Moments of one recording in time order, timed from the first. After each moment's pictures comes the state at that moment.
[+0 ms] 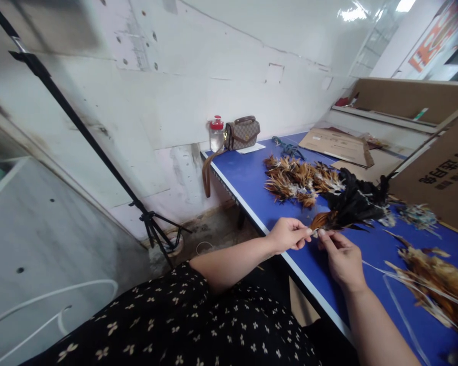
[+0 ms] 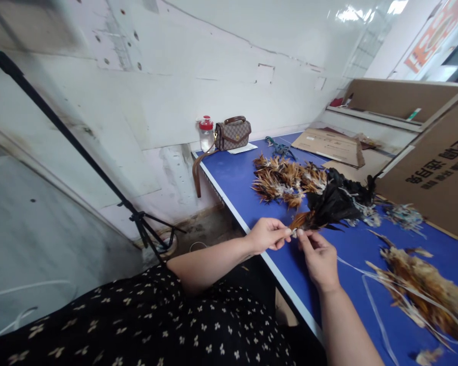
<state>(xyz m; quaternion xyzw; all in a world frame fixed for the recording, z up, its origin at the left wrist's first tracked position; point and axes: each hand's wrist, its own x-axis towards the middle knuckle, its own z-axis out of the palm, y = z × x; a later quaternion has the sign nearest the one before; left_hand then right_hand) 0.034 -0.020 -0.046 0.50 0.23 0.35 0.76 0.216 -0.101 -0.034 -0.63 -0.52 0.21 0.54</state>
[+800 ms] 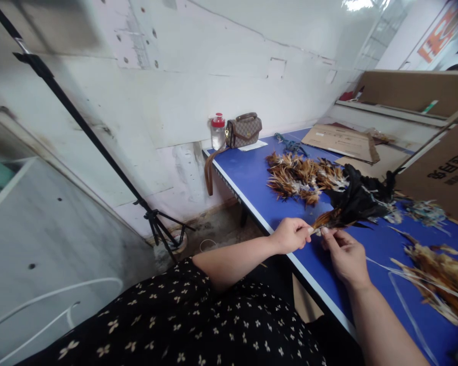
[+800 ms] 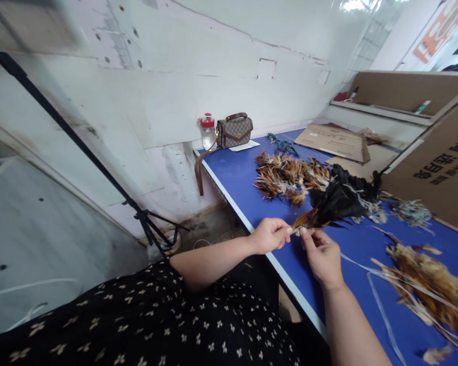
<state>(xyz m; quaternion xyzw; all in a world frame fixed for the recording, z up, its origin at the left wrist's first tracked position) 0.030 -0.025 -0.048 0.60 0.30 0.32 0.67 0.214 -0.101 -0.033 -0.63 -0.52 0.22 0.53</state>
